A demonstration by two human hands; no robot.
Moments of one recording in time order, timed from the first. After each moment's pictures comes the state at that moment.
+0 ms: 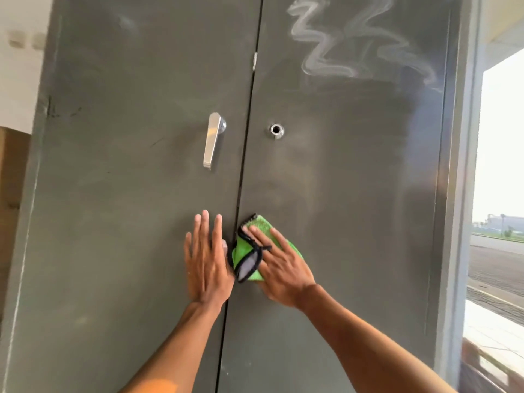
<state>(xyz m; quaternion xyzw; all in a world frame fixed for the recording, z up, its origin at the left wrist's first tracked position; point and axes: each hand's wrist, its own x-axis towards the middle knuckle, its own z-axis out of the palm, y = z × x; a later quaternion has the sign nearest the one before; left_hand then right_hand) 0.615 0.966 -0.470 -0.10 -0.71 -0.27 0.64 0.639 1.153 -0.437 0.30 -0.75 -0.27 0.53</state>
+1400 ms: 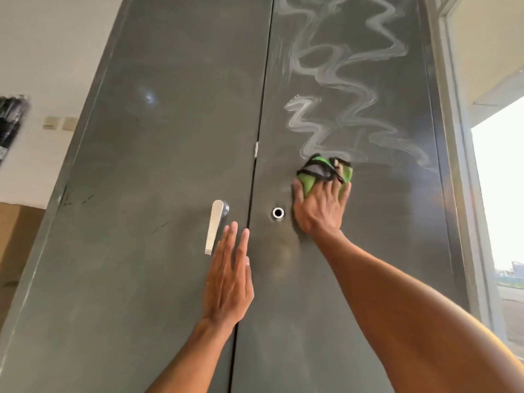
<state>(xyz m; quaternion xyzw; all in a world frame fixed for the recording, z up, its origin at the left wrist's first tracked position) 0.611 0.975 -0.320 -0.22 -0.64 -0.23 0.70 0.653 1.145 -0.149 -0.04 -0.77 0.12 0.63</state>
